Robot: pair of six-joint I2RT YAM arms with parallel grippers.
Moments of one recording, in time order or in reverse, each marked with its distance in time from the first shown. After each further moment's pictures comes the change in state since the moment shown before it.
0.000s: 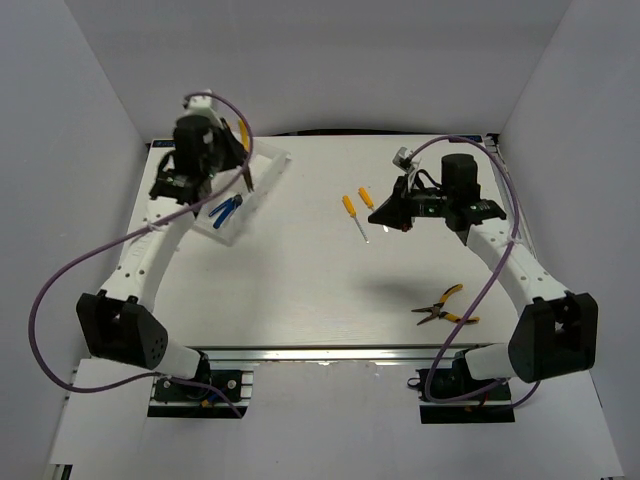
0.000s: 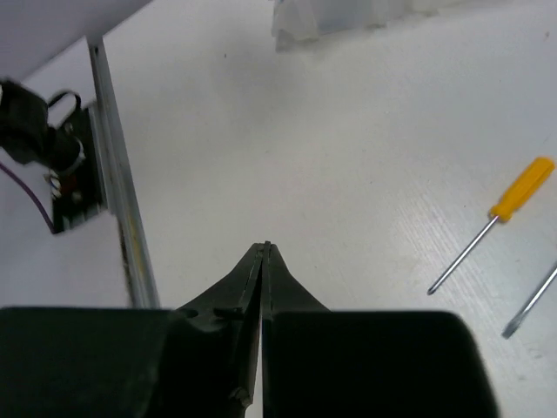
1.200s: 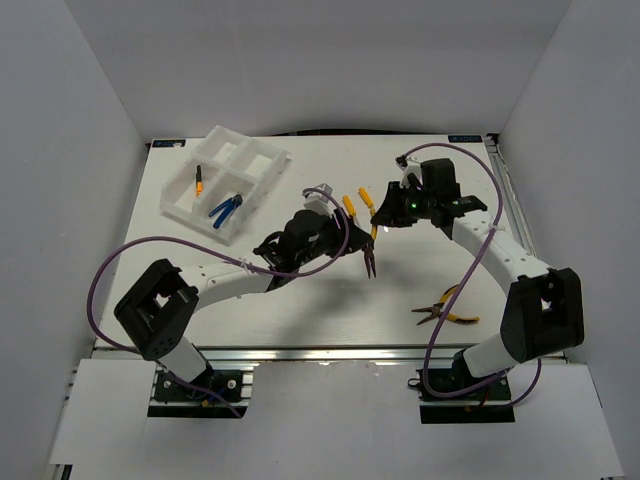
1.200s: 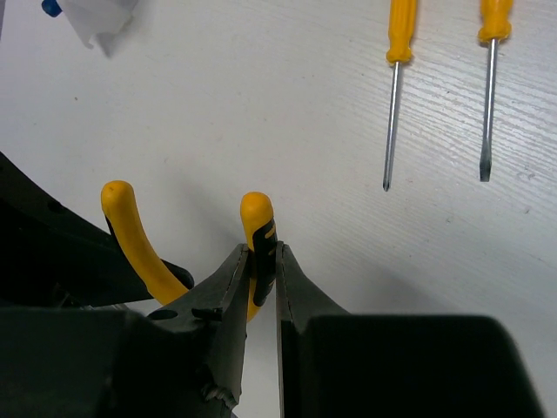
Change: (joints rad) left arm -0.607 0.139 -0.506 0.691 0.079 -0.521; right arm 0.063 0.107 0.019 -0.077 0.510 0.396
